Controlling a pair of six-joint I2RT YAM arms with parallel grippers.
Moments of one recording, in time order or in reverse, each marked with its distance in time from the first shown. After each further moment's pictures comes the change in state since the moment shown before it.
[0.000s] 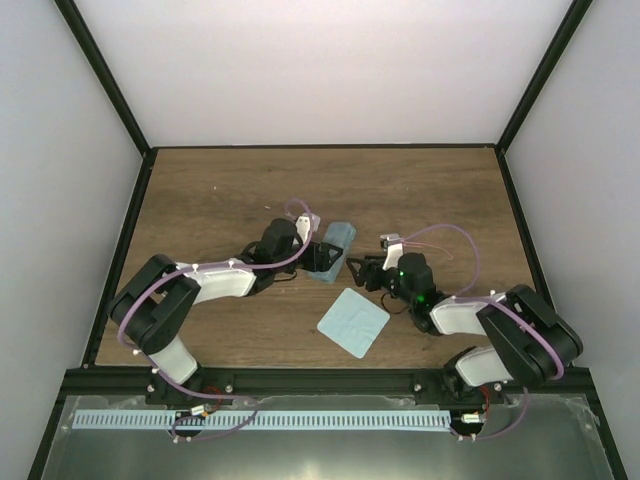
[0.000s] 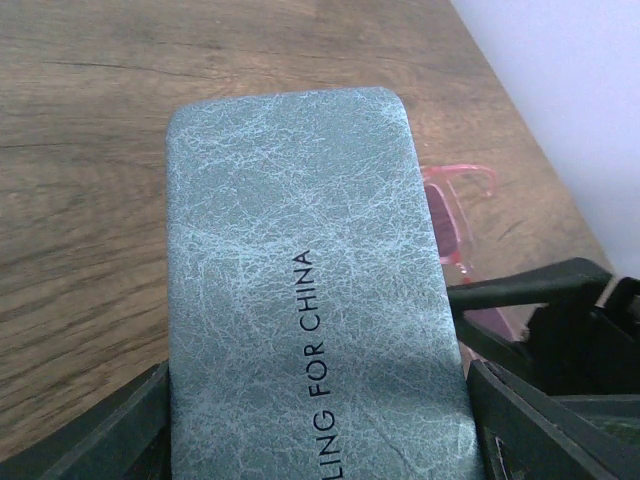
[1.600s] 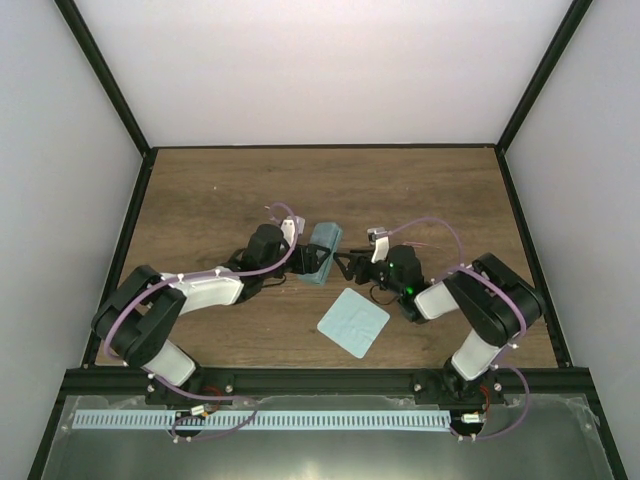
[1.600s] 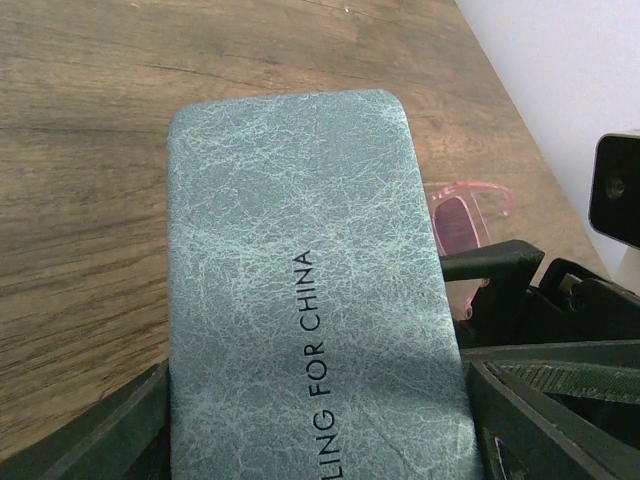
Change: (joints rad) left arm 0.030 -0.103 -0.110 0.033 -0.012 -0.056; right arm -0.005 0.282 0.098 0.236 -0.116 0.034
